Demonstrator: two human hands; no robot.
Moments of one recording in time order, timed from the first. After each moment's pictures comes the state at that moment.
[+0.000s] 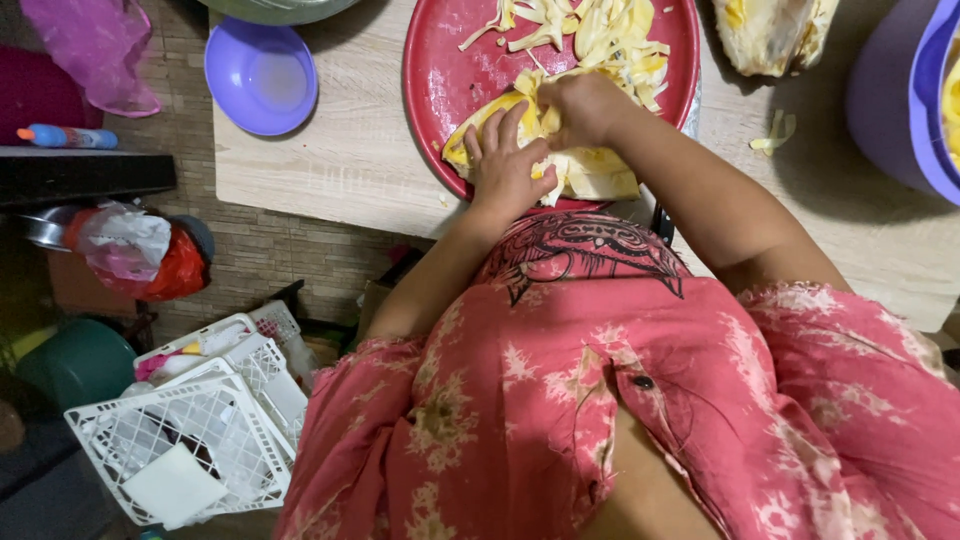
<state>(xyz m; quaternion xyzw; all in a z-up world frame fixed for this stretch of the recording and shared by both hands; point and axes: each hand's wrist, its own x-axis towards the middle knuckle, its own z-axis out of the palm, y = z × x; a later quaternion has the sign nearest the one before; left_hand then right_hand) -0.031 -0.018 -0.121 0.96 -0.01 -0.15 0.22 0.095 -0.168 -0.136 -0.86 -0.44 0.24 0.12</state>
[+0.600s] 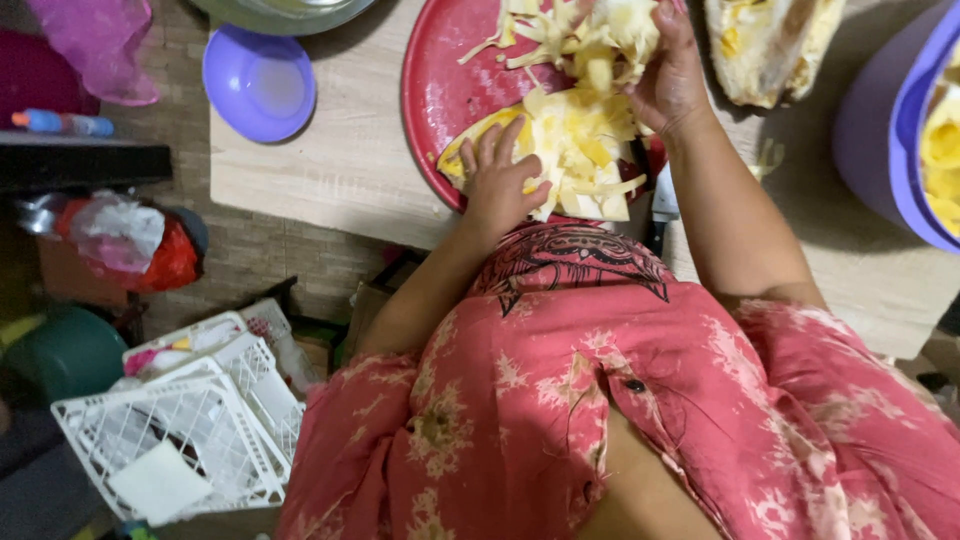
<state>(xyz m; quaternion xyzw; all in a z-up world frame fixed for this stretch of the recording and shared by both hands) -0.029 -0.015 -0.119 0.96 -0.03 -0.14 0.26 0.135 -0.215 -0.099 -0.44 0.04 0.23 0.87</state>
